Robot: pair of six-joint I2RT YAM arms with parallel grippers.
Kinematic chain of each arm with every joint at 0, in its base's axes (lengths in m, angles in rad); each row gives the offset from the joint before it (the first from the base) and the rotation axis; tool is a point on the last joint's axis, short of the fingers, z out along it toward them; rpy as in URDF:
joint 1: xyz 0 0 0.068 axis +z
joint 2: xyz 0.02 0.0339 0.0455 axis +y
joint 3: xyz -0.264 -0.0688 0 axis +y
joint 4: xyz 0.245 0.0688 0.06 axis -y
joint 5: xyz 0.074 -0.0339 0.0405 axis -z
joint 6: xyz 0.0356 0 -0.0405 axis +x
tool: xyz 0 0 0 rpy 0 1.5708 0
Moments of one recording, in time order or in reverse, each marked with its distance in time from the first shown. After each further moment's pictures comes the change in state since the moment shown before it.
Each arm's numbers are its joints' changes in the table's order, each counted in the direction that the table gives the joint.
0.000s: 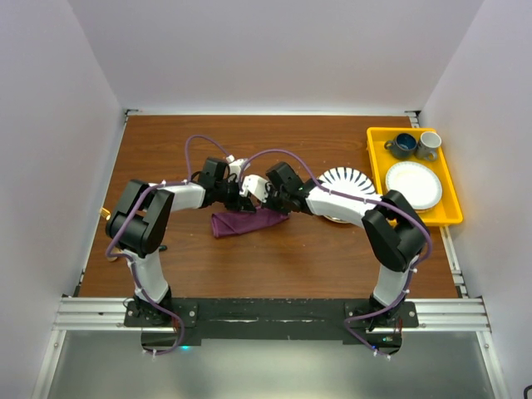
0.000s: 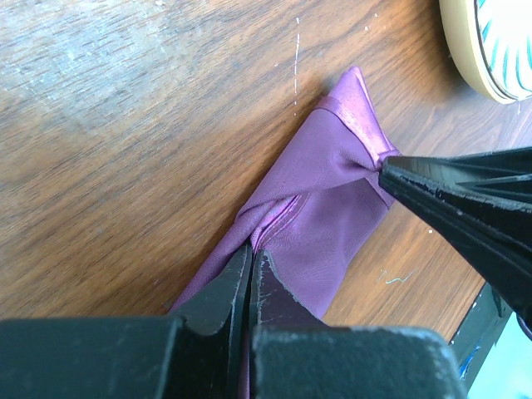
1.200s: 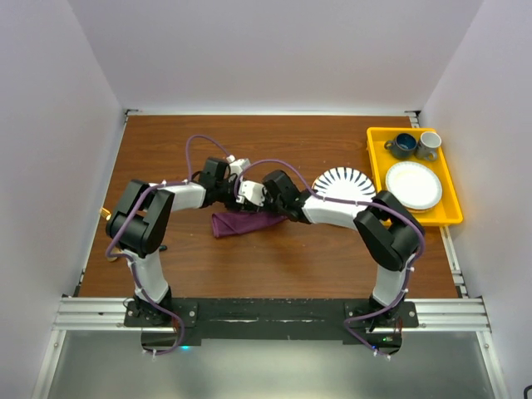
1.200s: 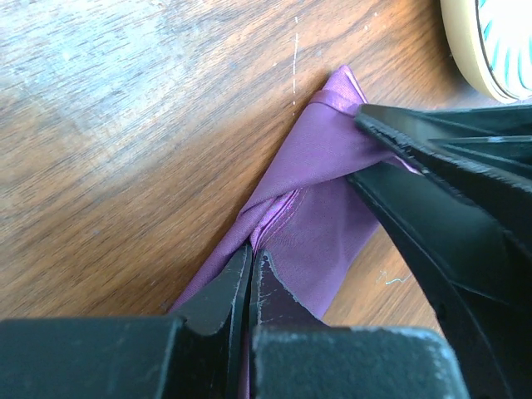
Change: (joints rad) left arm -0.005 0.000 -0.006 -0.010 -0.007 0.000; right arm 0.037 0.026 0.105 0.248 0.144 -0.107
